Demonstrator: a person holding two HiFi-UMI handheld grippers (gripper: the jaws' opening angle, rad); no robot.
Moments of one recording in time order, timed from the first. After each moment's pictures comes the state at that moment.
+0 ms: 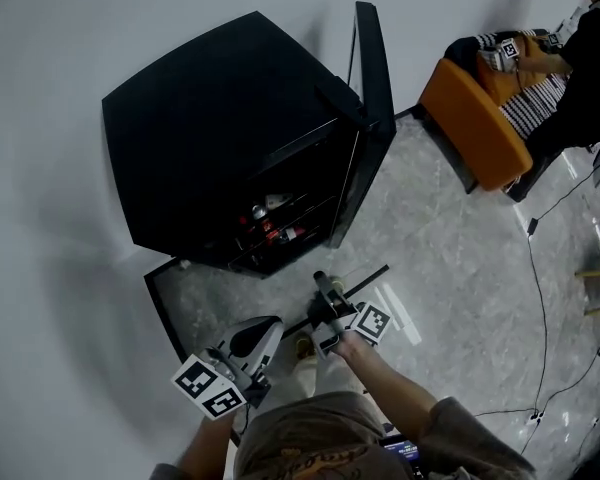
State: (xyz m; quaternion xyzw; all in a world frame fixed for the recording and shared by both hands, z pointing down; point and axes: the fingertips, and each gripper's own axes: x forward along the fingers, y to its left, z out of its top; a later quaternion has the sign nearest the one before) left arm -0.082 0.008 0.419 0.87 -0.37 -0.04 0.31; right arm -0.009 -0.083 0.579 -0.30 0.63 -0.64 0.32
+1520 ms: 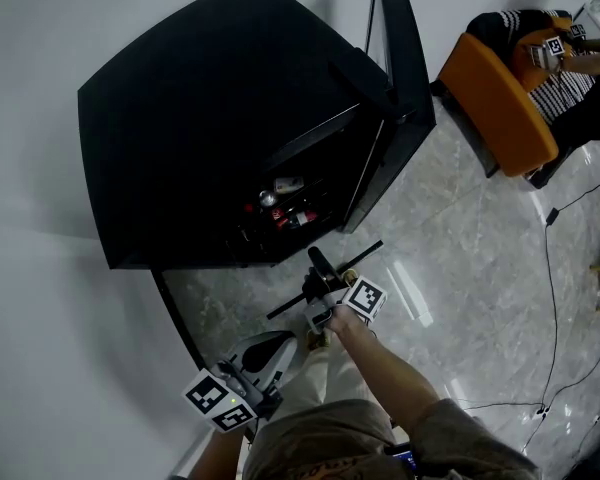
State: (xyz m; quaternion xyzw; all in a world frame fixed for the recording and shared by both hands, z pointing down) left arm -0.078 0.007 0.467 0.86 -0.37 -0.03 0.36; right arm -0.052 -0.142 0.657 -0.30 0.63 -0.65 0.31
